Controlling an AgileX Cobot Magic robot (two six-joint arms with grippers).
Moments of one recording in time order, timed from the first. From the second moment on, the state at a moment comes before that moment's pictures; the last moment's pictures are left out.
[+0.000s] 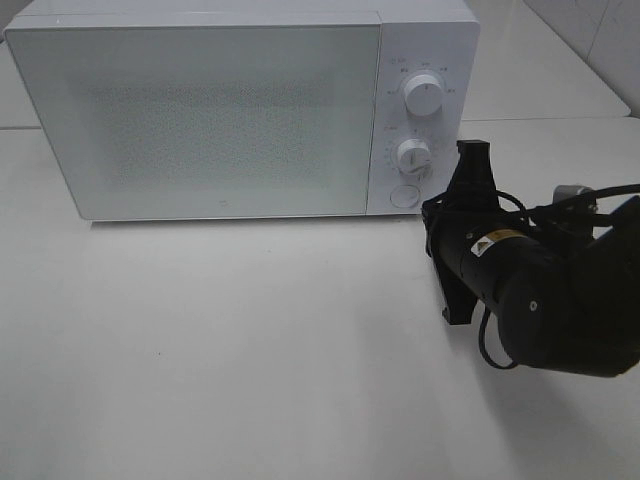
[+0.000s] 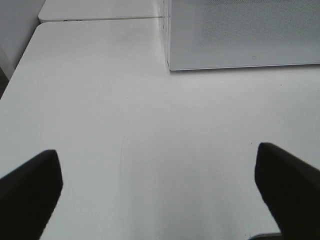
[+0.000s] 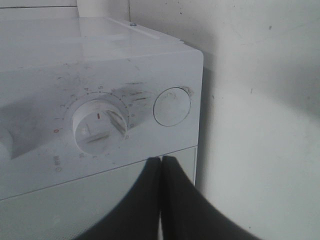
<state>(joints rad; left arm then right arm) 0.05 0.00 -0.50 -0.10 1.04 0.10 0.68 1.86 -0.55 0.72 -0.98 1.35</state>
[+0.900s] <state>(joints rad) 0.05 0.00 -0.50 -0.10 1.04 0.10 0.55 2.07 -0.83 0.62 -0.83 1.35</state>
